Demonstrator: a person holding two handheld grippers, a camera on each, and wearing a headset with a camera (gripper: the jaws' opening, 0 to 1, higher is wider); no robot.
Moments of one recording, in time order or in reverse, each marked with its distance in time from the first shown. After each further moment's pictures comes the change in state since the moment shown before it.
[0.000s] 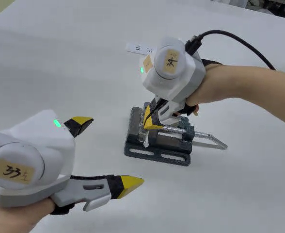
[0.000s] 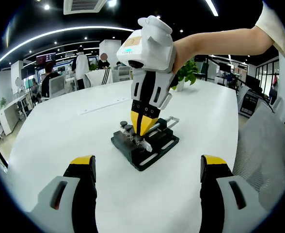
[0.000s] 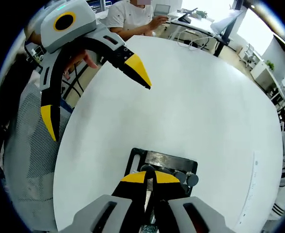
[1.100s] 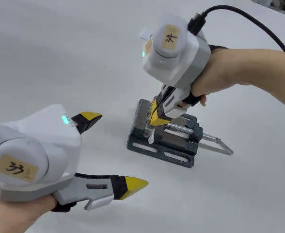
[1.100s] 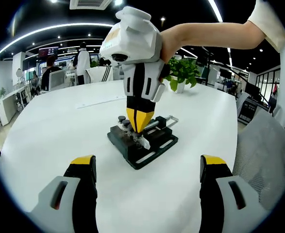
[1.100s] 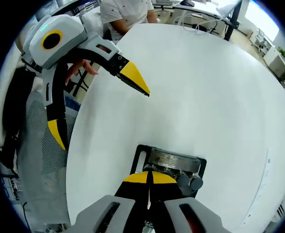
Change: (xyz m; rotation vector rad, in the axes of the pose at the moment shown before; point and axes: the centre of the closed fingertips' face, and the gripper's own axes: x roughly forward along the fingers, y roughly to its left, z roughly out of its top) left arm 0.011 -0.002 -0.011 -0.067 -0.015 -0.017; right arm 0.003 0.011 0.002 0.028 0.136 0.154
